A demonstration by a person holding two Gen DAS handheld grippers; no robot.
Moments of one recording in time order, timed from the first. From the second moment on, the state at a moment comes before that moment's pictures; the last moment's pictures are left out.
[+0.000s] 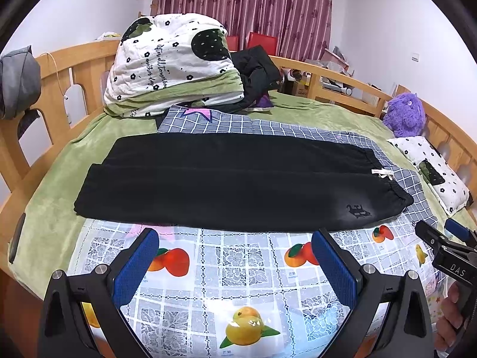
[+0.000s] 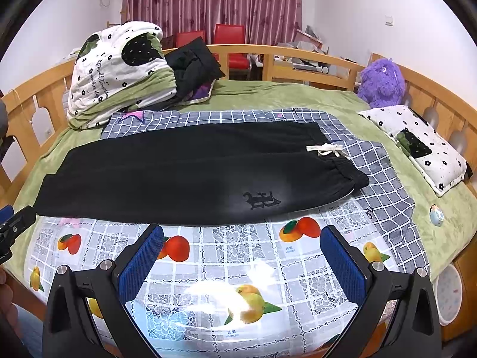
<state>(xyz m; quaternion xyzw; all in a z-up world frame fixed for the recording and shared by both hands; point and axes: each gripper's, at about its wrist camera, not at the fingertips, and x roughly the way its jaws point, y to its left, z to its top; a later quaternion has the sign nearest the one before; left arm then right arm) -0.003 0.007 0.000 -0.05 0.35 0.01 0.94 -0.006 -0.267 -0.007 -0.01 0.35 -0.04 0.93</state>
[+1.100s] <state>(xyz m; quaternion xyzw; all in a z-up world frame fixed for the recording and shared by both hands) -0.005 0.008 0.001 -0.05 0.34 0.01 0.94 -0.007 -0.269 -0.005 -0.01 0.35 -0.03 0.93</state>
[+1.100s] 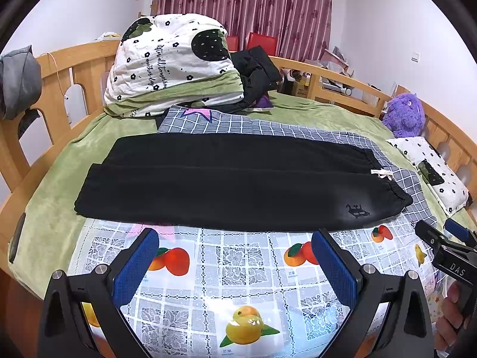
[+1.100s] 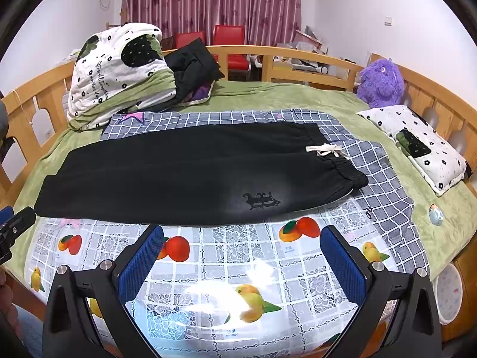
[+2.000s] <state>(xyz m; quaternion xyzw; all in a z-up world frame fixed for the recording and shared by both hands) 0.014 0.002 -0.009 -0.08 0.37 -0.02 0.93 0.003 -0.258 -0.007 -0.02 0.35 -0.02 0.94</state>
